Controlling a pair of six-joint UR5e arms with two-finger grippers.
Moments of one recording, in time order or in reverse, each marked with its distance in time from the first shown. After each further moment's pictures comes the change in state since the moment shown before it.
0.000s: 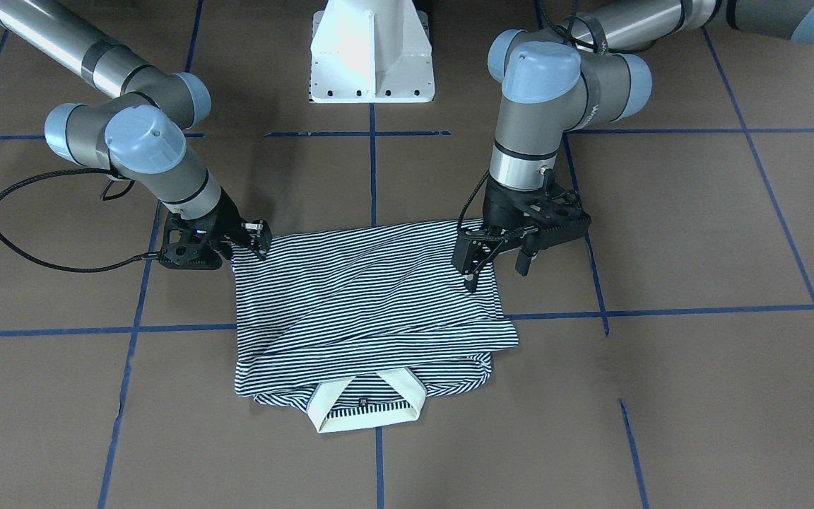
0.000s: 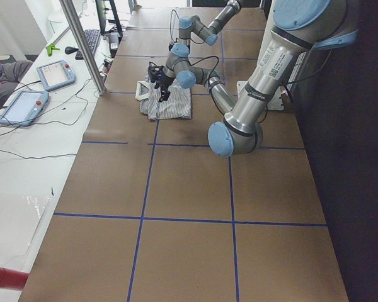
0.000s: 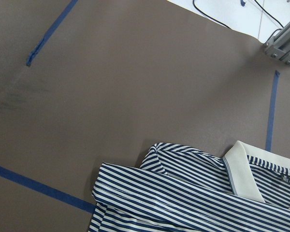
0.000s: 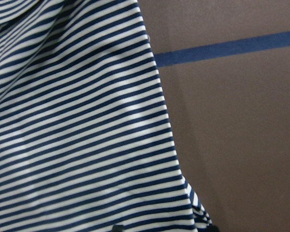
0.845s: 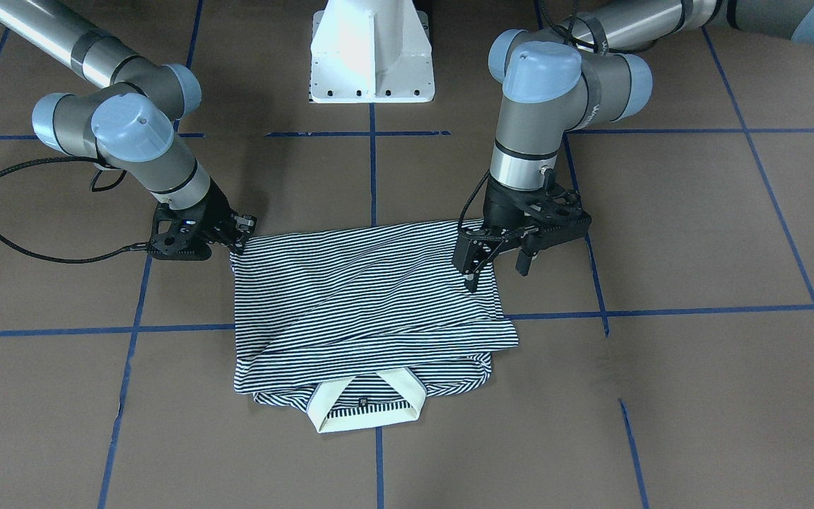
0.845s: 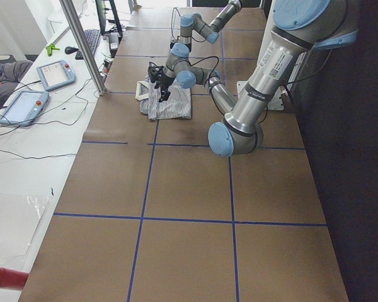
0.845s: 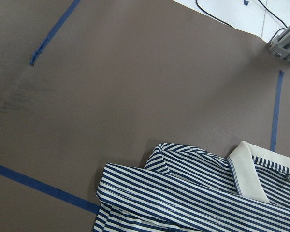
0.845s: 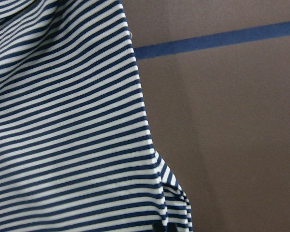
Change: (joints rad) left arm 0.000 0.001 -0.001 -0.001 0.000 0.000; right arm -0.002 -0.067 0.080 -0.003 -0.003 -0.004
